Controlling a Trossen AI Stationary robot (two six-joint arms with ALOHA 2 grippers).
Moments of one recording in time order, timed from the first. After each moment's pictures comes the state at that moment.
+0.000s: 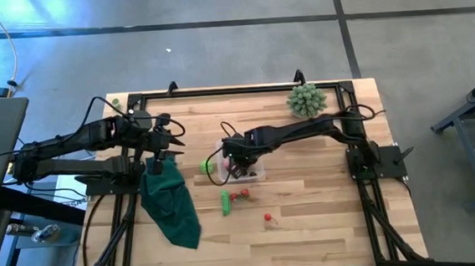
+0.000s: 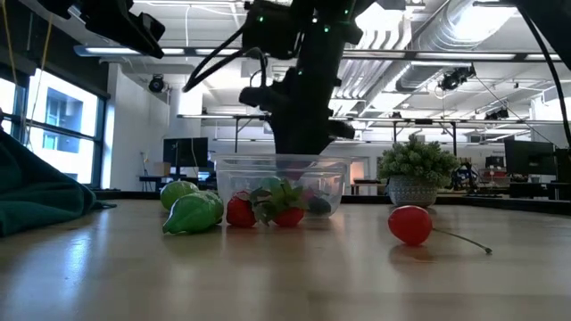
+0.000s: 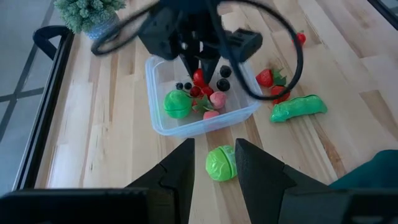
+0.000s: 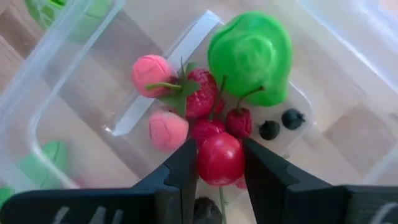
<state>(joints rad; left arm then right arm) 0.33 0.76 0.81 -0.74 0.16 0.36 -0.02 2.10 1.65 -0.82 0.10 0.73</state>
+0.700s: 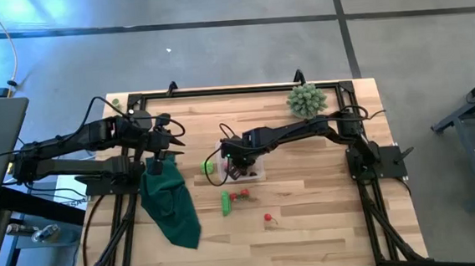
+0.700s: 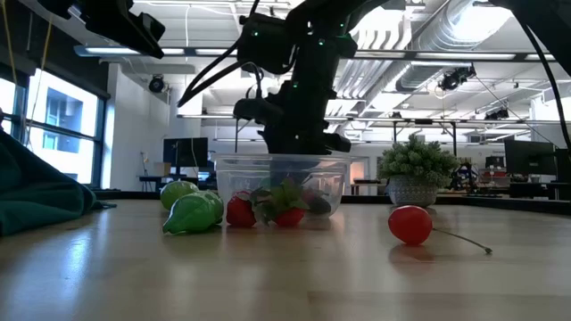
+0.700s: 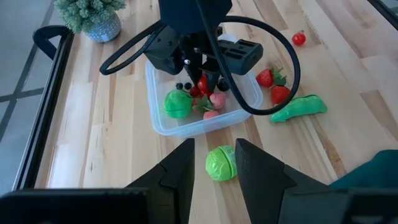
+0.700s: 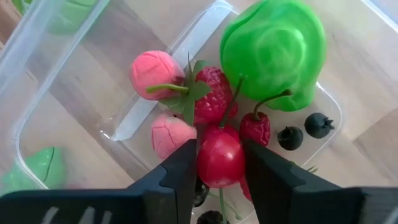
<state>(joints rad) 0.33 0.76 0.81 -0.74 0.16 0.36 -0.02 2.14 1.65 -0.78 0.05 0.73</state>
